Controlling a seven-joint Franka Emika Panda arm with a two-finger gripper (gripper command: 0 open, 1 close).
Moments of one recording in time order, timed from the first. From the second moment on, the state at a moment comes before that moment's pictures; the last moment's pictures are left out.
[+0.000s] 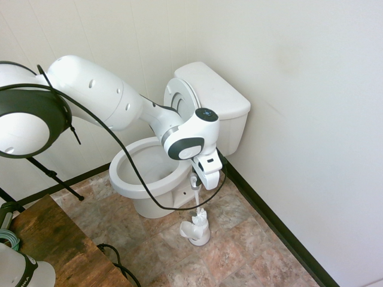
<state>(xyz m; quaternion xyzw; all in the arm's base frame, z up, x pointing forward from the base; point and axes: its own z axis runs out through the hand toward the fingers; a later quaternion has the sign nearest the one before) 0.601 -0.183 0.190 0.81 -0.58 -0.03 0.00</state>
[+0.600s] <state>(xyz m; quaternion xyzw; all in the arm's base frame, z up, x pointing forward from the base) 0.607 -0.178 0.138 0.81 -0.58 -0.06 0.00</state>
